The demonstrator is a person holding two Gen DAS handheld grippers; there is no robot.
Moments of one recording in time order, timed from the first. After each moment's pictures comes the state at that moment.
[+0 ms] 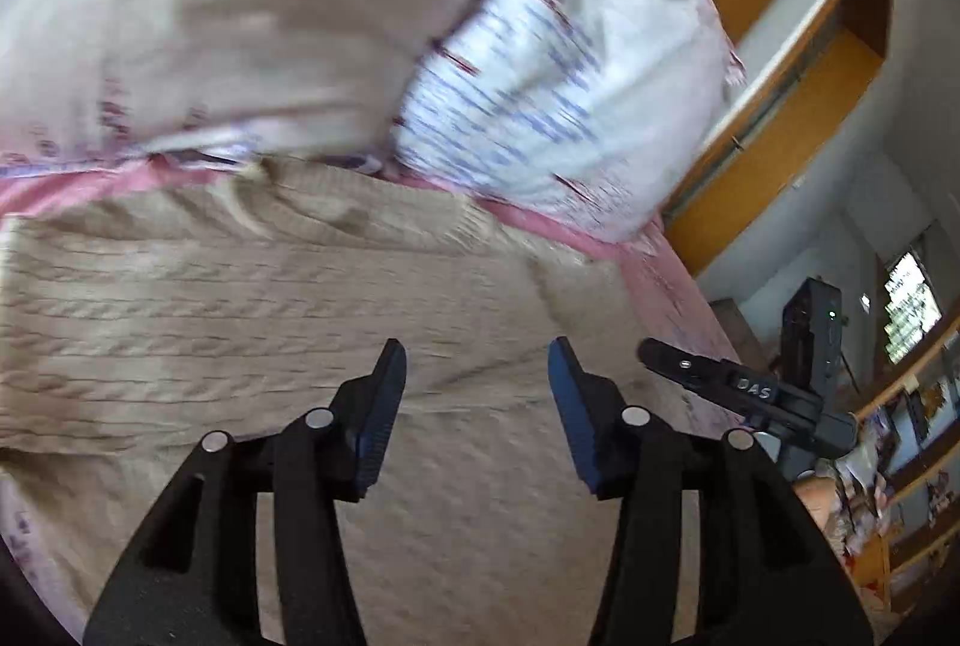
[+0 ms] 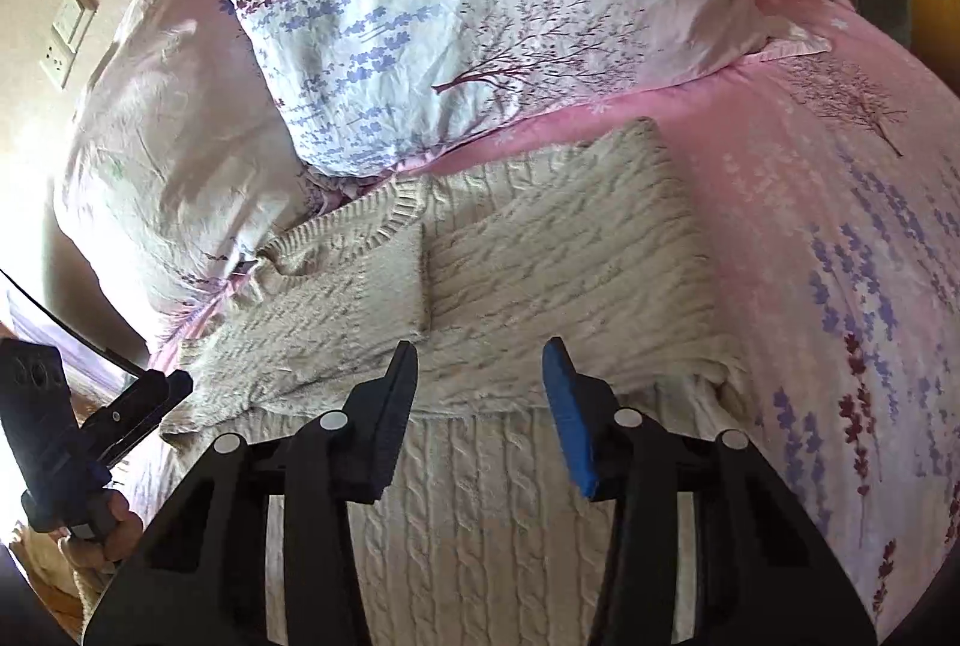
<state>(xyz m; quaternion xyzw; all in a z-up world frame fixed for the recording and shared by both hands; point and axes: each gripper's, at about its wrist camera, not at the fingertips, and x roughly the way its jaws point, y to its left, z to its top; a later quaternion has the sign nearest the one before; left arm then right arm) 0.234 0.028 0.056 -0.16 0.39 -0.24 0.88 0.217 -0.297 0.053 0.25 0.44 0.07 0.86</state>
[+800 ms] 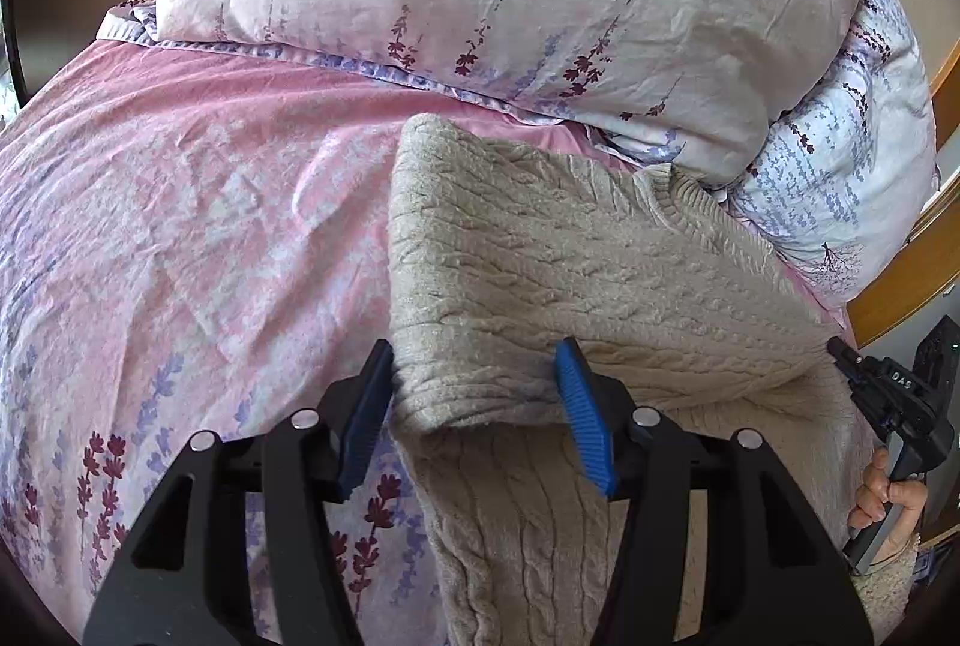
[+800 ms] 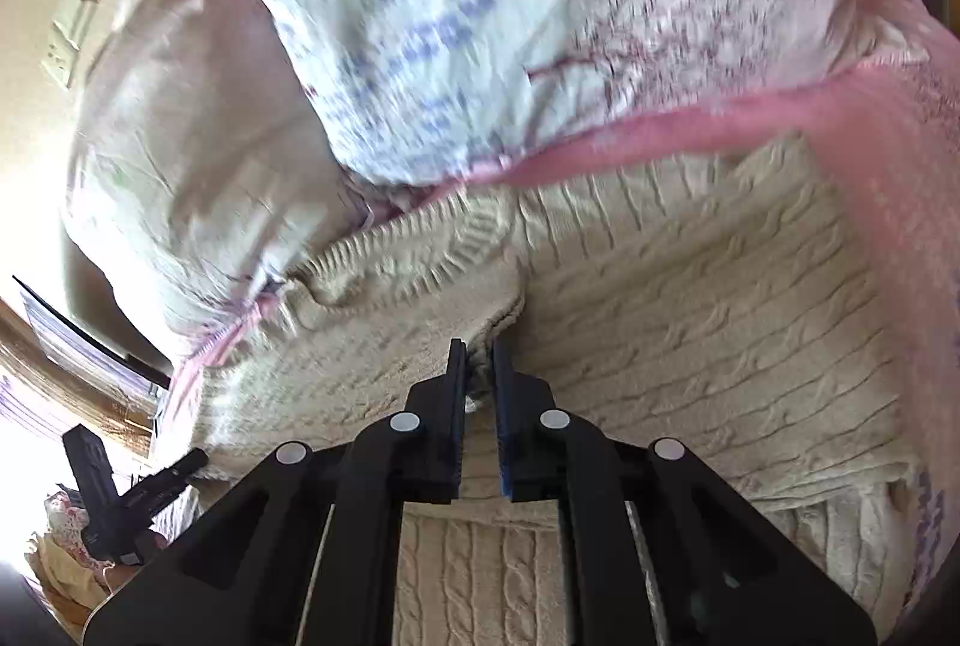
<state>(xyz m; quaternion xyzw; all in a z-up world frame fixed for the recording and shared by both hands) 0.240 0.170 -0.001 -0.19 0.45 -0.04 0.87 0.259 -0.250 0.042 0.26 0.41 0.10 0.87</state>
